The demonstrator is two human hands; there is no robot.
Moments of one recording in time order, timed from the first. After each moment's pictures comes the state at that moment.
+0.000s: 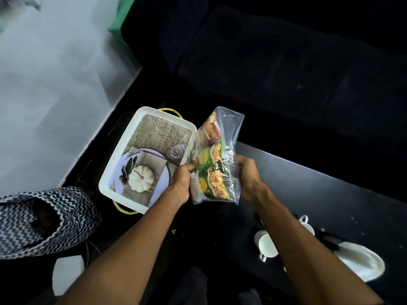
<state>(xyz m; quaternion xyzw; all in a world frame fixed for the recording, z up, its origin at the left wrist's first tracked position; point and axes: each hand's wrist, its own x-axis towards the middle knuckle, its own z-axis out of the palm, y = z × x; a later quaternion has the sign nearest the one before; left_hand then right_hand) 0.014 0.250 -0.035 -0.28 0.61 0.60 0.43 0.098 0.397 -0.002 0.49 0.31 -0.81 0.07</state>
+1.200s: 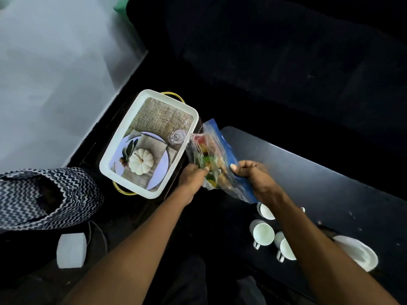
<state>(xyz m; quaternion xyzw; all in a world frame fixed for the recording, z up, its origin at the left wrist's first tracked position) 0.065 0.251 -0.038 -0.17 0.81 0.40 0.40 0.151 0.411 -0.018 0.42 0.45 -0.79 0.08</state>
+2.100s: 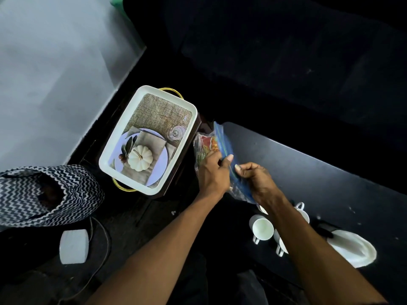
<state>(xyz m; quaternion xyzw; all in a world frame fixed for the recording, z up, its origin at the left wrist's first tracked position) 0.101 0.303 -0.014 0.04 0.89 0.42 0.18 0.168 0.406 -0.050 0.47 0.31 -0.82 0.02</state>
